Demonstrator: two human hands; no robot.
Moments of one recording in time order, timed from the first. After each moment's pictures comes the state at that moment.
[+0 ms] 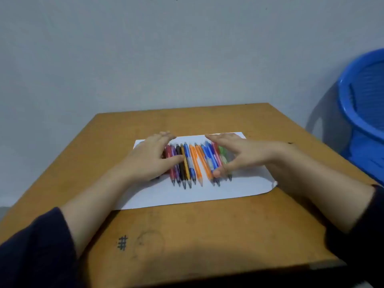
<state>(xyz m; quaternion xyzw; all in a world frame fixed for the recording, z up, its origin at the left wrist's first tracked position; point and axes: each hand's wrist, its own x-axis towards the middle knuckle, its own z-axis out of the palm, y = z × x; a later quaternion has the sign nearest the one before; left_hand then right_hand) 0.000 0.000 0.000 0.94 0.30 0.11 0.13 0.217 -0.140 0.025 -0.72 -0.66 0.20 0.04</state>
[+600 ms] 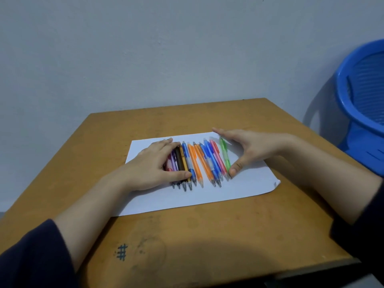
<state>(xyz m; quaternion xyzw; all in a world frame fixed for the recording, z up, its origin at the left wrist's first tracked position) -0.003 0.000 -0.004 0.95 0.26 0.00 0.18 0.239 -0.138 0.029 -0.72 -0.65 0.25 0.06</state>
